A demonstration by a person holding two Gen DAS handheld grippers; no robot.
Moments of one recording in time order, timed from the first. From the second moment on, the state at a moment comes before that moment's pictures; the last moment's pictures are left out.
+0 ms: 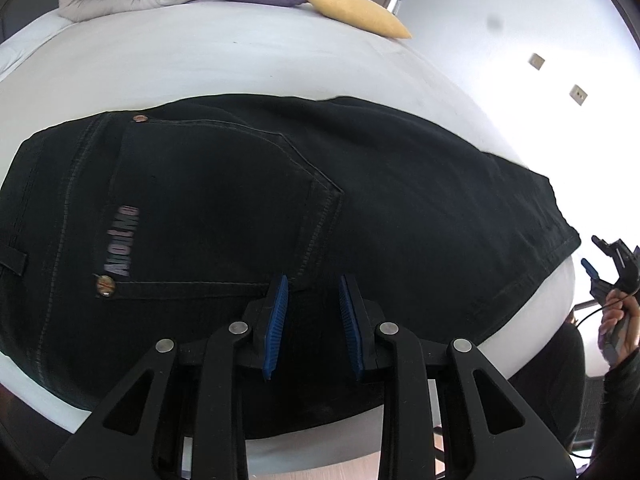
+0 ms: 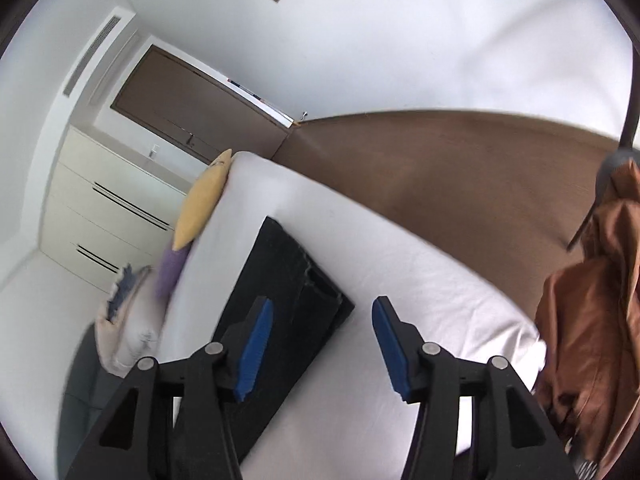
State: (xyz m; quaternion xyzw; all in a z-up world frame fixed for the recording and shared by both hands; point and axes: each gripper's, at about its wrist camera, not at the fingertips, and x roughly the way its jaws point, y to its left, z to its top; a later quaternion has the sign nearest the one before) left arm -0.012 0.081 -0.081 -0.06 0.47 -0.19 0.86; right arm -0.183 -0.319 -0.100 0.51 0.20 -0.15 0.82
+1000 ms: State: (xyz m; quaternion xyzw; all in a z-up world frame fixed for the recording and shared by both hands) left arm 0.009 0.059 -0.081 -0.12 0.48 -0.23 0.84; right arm -0.133 -0.348 -0.129 0.58 0.18 -0.11 0.79
